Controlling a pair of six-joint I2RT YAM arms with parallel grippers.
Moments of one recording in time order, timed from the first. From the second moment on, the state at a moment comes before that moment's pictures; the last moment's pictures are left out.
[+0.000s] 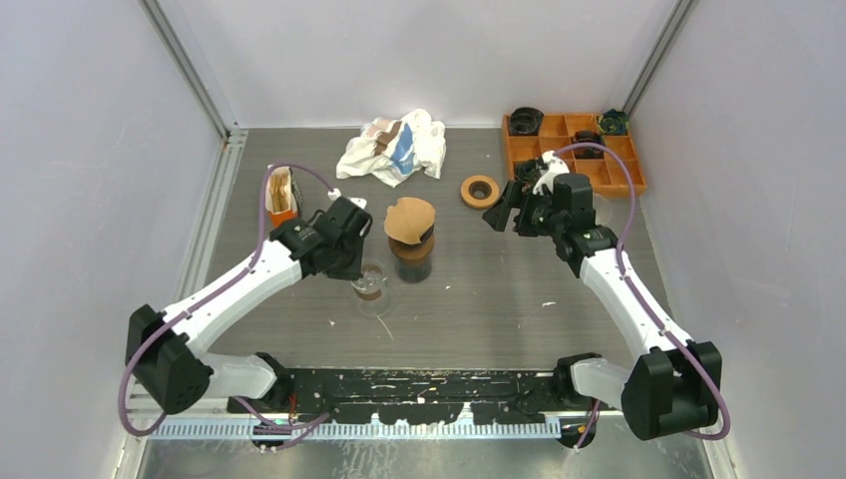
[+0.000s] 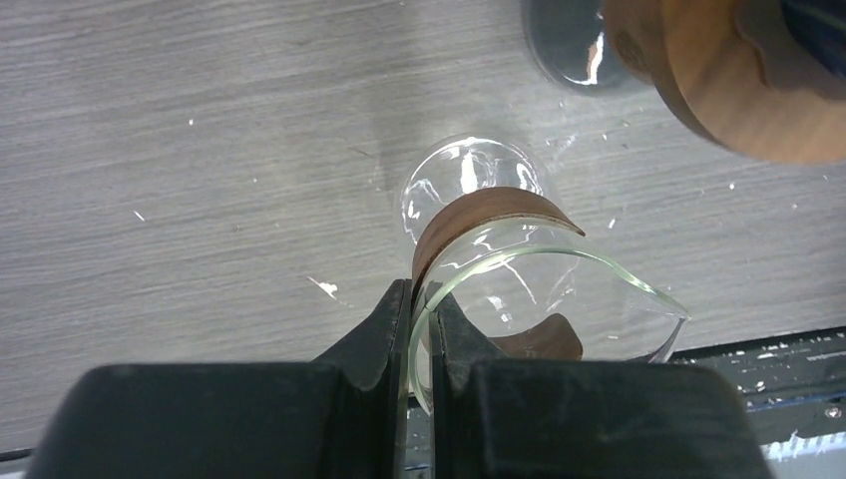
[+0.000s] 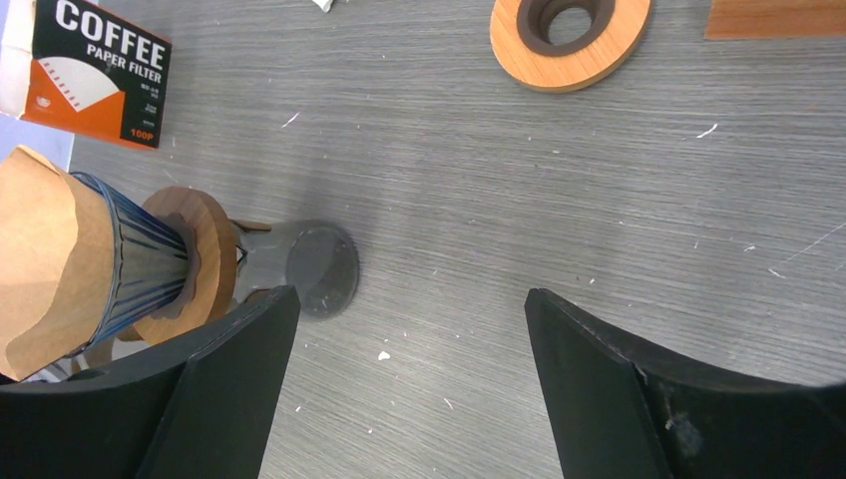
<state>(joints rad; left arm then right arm) -0.67 1.31 1.12 -0.91 -0.17 -0.49 0.17 1.15 0.87 -0.24 -0.32 0.38</state>
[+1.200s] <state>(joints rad) -1.06 1.45 1.14 -0.79 -0.31 -0.68 0.19 1.14 0.84 -0.24 -0.29 0.37</state>
